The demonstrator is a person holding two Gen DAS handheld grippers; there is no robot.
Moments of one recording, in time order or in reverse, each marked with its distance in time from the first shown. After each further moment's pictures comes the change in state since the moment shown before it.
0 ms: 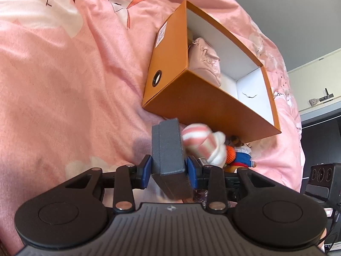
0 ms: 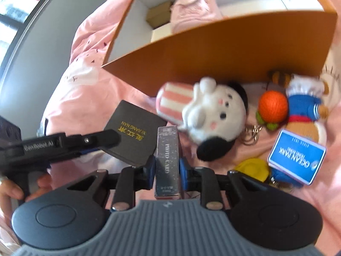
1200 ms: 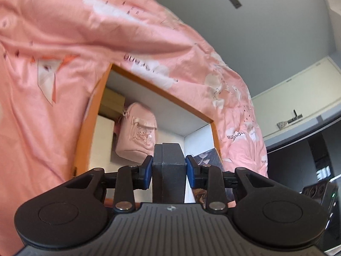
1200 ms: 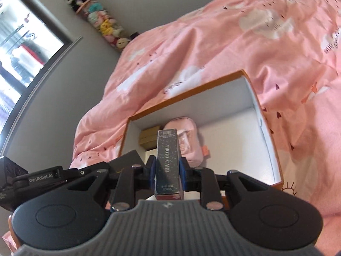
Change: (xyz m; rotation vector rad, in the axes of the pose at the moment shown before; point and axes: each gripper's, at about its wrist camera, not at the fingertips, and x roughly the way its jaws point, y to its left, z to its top) left arm 0.021 -0.075 0.109 0.005 -0.150 -0.208; right arm -0.108 -0.039 0.103 0.078 -0.410 -0.014
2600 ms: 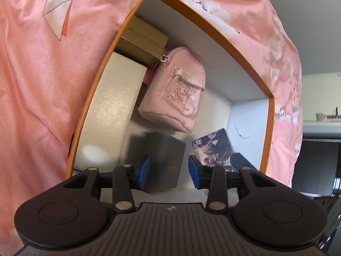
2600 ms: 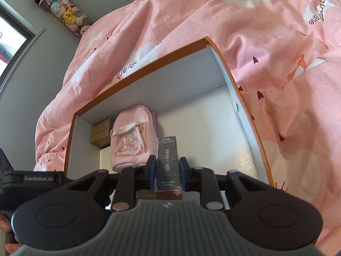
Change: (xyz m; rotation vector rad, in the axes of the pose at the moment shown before) left arm 0.085 0.022 0.009 -0.182 0.328 0.230; right arm 0.072 -0.040 0.006 0.072 0.095 -0.154
